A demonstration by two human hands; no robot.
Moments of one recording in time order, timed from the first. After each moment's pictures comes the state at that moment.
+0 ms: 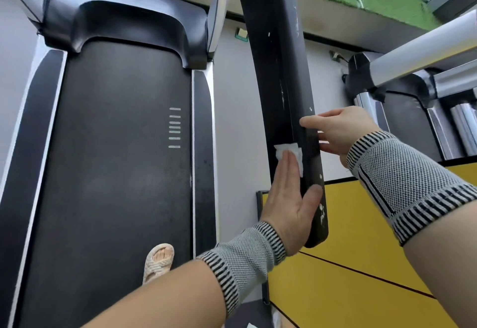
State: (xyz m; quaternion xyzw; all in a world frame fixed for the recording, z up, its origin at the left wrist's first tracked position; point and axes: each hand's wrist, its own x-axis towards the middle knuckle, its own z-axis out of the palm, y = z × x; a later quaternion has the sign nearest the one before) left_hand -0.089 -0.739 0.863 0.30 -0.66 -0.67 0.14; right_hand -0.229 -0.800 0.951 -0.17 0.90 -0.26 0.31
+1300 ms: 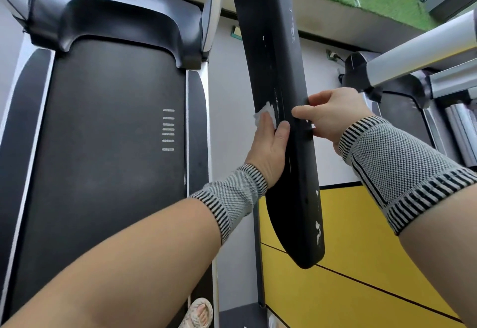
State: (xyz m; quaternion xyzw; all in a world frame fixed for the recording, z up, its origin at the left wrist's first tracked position) left_hand -0.141 -0.840 0.844 0.32 -0.55 -0.74 0.22; right_hand -0.242 -0.838 0.952 -0.25 0.91 -0.23 0.26
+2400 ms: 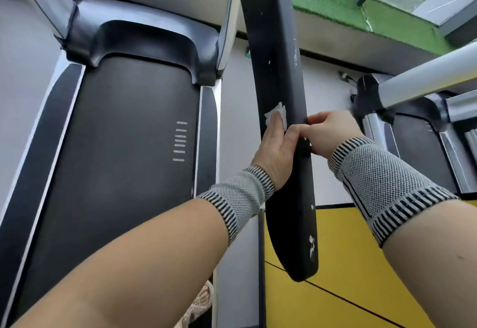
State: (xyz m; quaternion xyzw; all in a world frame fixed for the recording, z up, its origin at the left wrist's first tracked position) left_hand -0.146 -0.851 0.869 0.34 -0.59 -0.70 0.22; right_hand -0.240 -0.838 0.955 -0.26 0.90 -0.22 0.26
